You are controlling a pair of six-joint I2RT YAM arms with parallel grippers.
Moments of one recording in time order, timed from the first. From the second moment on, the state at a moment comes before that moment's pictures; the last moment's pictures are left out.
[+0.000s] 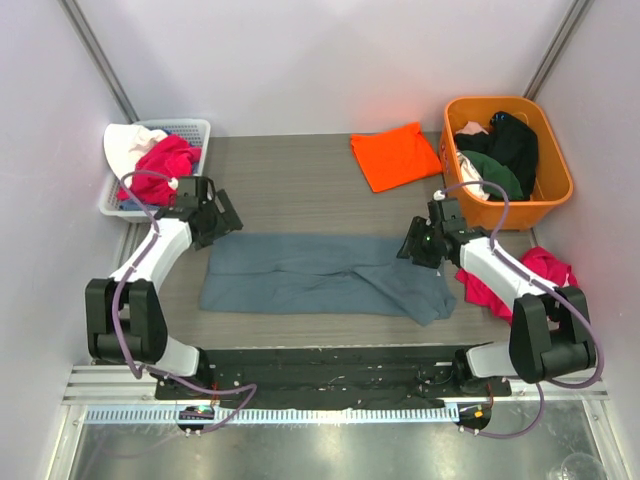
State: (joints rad) left arm -0.06 1.48 1.07 -0.51 -0.04 -0.53; right arm 0.22 1.35 0.82 -0.44 -0.08 0.57
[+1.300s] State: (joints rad) left arm -0.07 1.26 0.86 -0.51 0.03 -0.61; right arm 0.28 1.49 0.75 -0.30 -0.23 0.51
